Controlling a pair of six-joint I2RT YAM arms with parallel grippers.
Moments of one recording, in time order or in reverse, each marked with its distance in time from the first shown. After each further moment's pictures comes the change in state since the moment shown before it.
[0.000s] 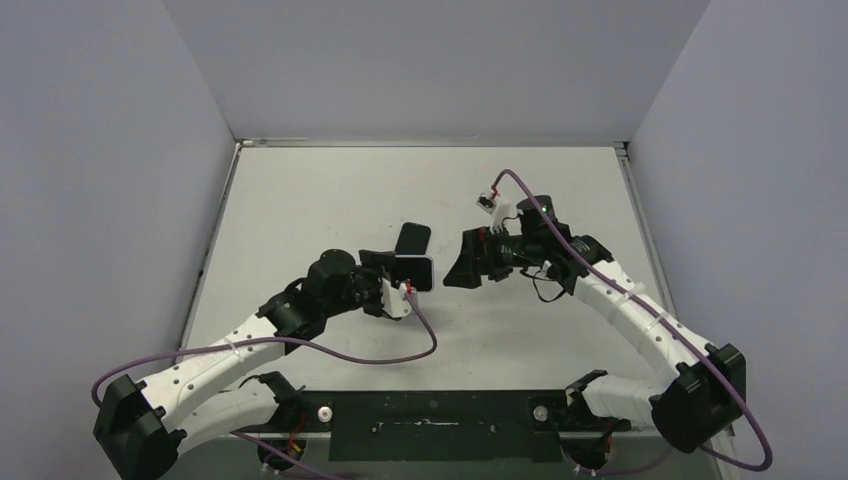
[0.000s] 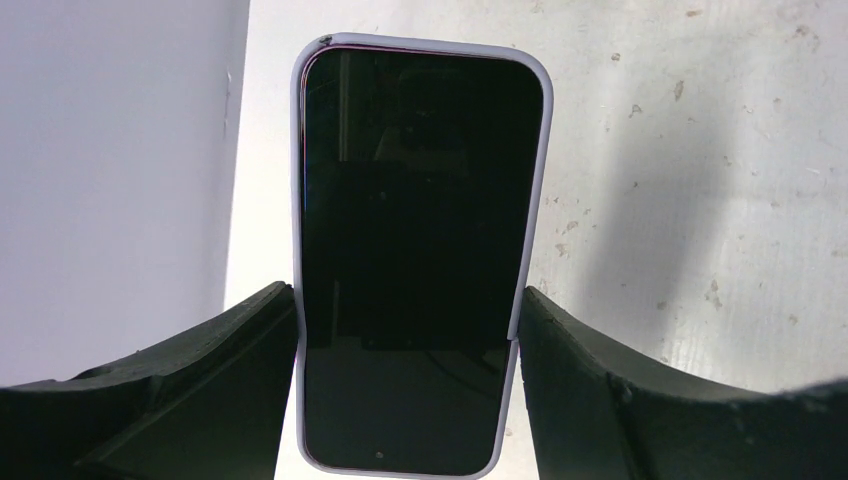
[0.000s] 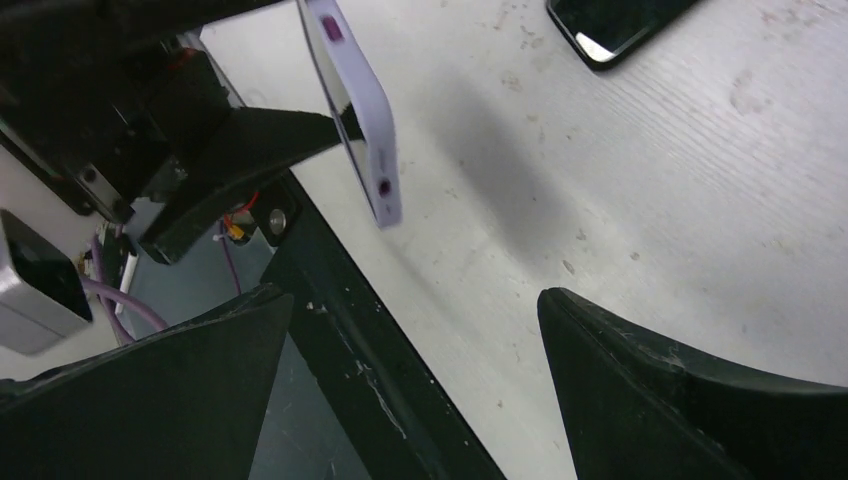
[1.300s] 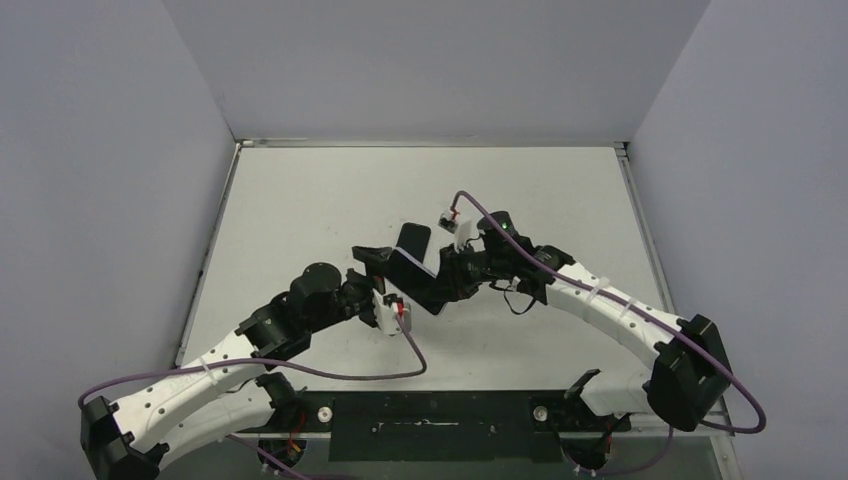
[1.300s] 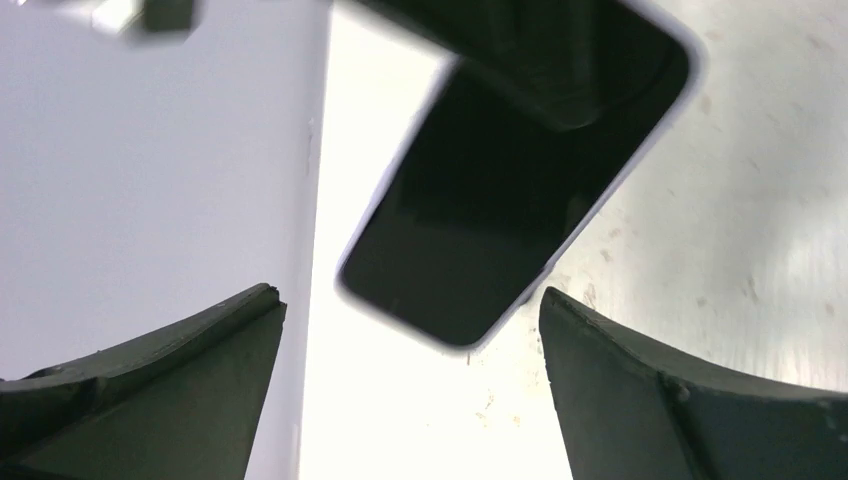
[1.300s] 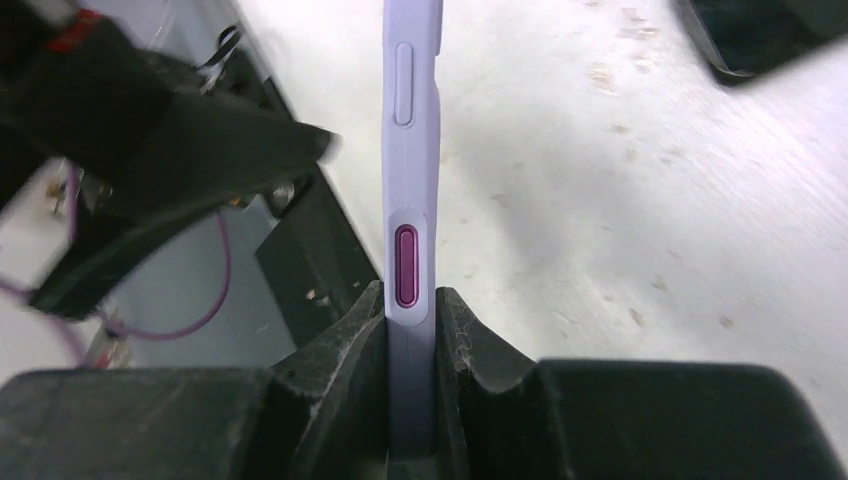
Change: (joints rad) left arm -0.106 -0.152 0.003 -0.100 -0.038 0.201; right arm 0.251 0.190 0.054 0.130 0.020 -0.013
